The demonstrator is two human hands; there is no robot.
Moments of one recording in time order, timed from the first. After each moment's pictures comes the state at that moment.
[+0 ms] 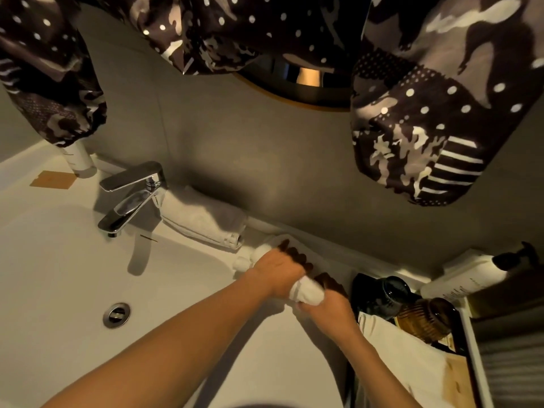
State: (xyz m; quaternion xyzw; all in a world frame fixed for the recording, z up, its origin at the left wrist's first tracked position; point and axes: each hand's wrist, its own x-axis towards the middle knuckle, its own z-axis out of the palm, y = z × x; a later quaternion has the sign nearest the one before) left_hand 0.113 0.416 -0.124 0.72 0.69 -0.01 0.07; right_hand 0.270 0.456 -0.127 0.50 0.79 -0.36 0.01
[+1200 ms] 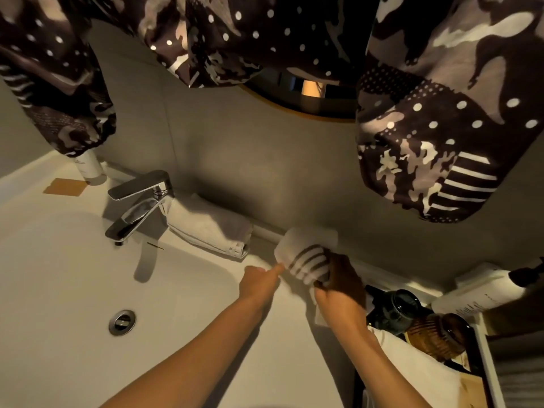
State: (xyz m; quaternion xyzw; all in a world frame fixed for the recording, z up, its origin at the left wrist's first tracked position) left_hand 0.131 0.383 -0.149 0.02 0.71 0.52 0.48; right_hand 0.265 0.479 -0.113 0.45 0.86 -0.19 -0.14
